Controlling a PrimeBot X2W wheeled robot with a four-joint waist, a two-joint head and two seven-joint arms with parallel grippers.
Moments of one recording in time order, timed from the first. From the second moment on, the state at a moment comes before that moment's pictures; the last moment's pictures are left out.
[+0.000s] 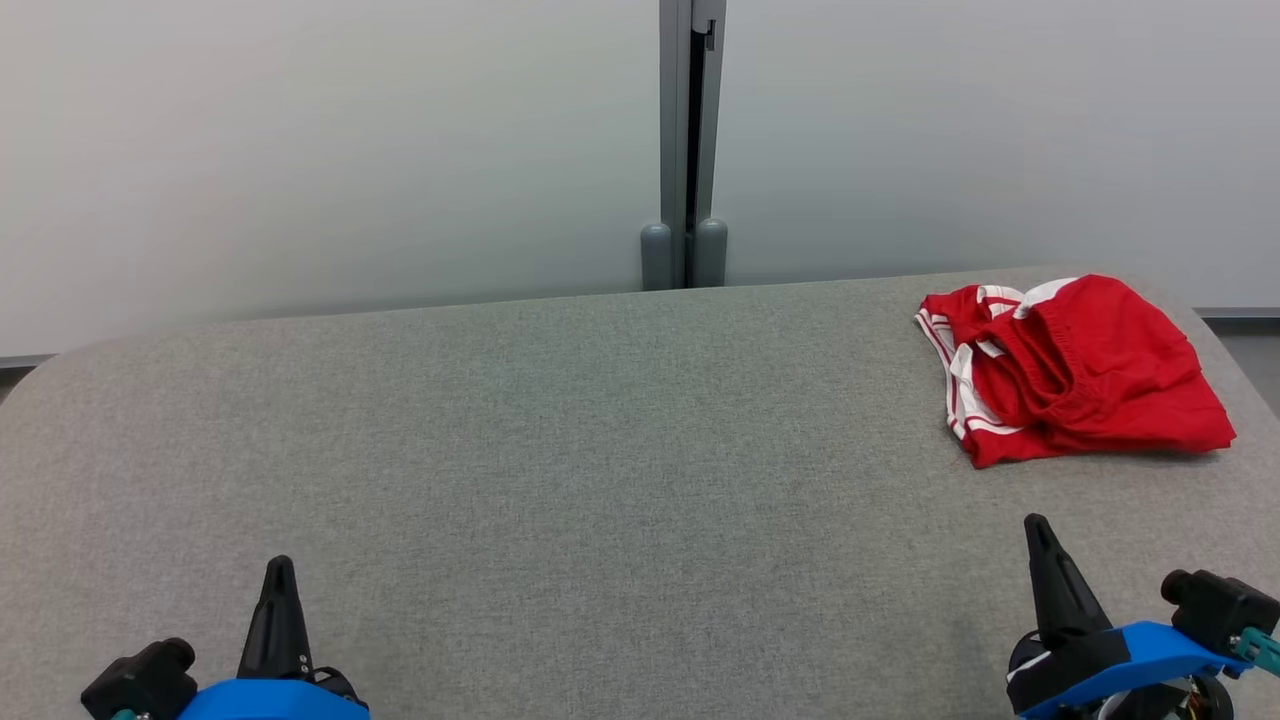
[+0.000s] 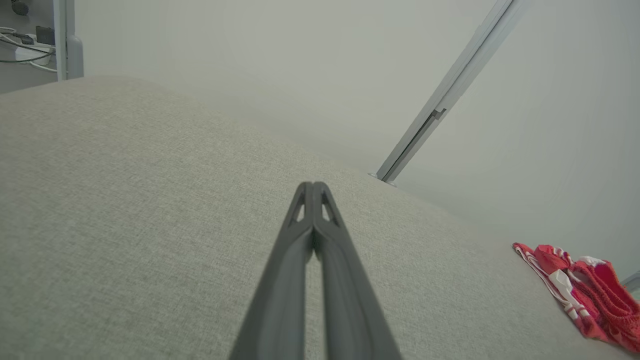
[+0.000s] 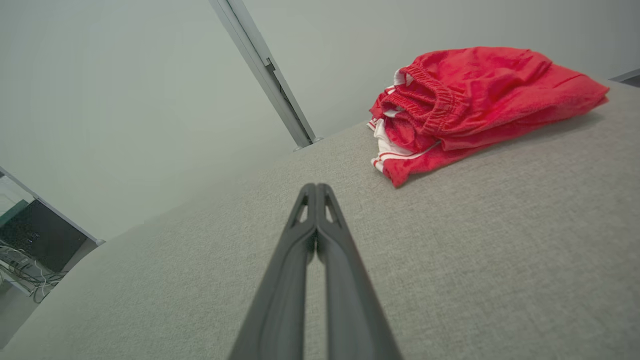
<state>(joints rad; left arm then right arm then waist) 0.02 0.05 0.08 0.32 -0.49 -0.12 -0.16 -0.07 -0.10 -0.01 0.38 0.56 0.13 -0.16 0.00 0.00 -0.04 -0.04</state>
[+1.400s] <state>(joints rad) -0.05 0.05 0.09 0.28 -1.07 -0.12 -0.02 -0.08 -0.07 -0.06 0.31 1.10 0.13 -0.02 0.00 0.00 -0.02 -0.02</state>
